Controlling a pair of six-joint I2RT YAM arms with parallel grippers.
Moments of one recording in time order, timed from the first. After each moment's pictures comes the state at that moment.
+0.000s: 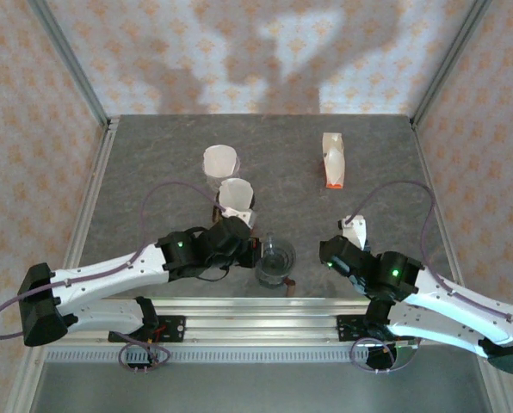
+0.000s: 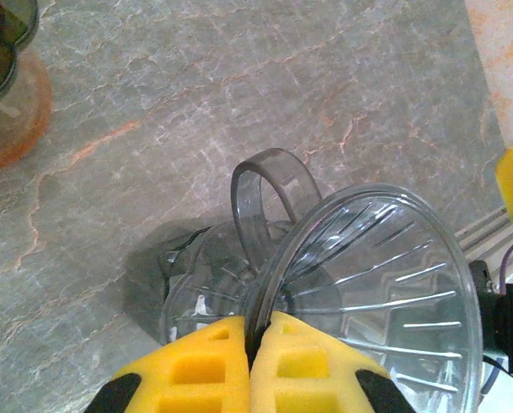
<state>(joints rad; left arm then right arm) -1.04 1.16 0.90 -0.53 -0.10 -0.90 1.07 0.72 0.73 -1.01 0.63 0.86</state>
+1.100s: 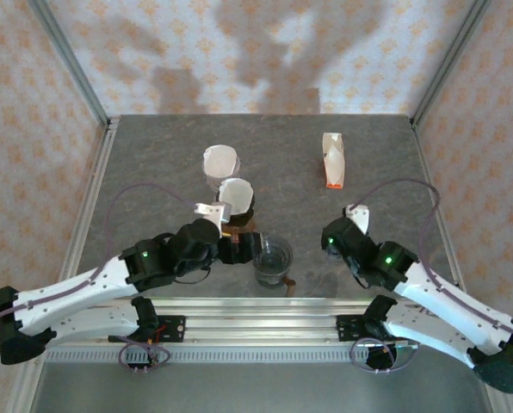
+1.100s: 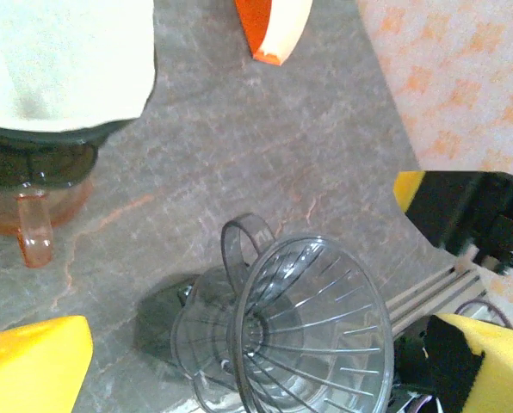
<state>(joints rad) -1.03 0.89 0.83 -0.53 -0.22 -0.90 0.75 0.80 0.72 -0.84 0.47 0.75</state>
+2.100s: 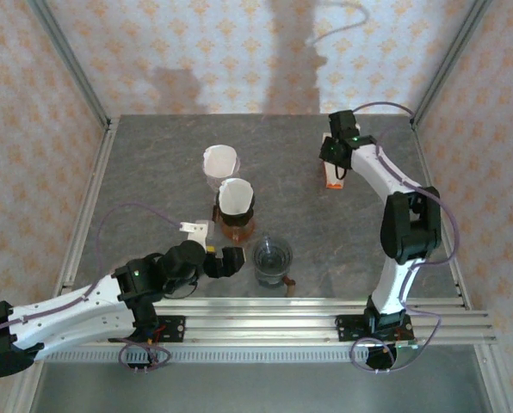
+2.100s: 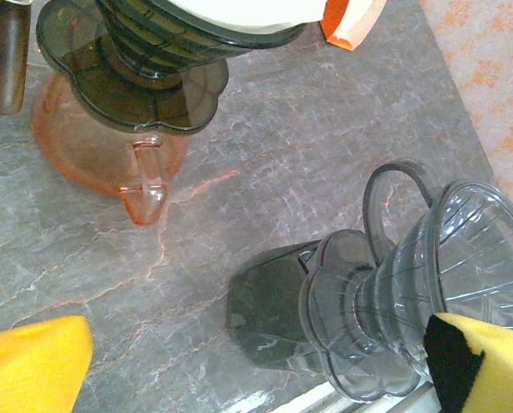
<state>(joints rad) -1.03 0.72 0.55 -0.45 -0.30 -0.89 0.21 1.90 1.56 -0.58 0.14 0.55</state>
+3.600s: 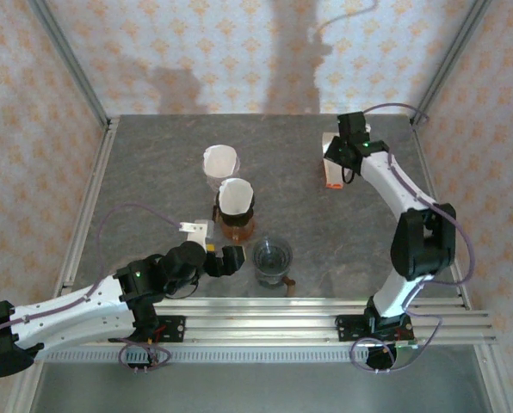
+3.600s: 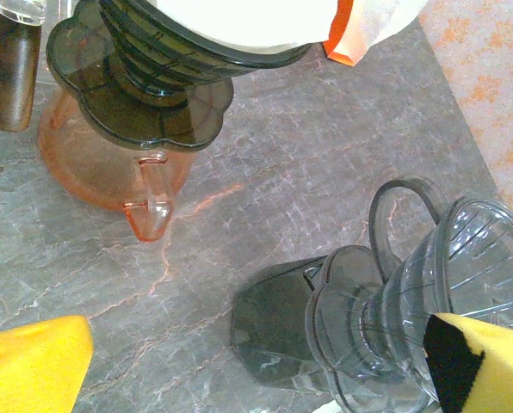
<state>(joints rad) -1.03 0.72 0.53 -0.41 -0.33 -0.88 0.21 1.67 1.40 -0.58 0.16 0.57</state>
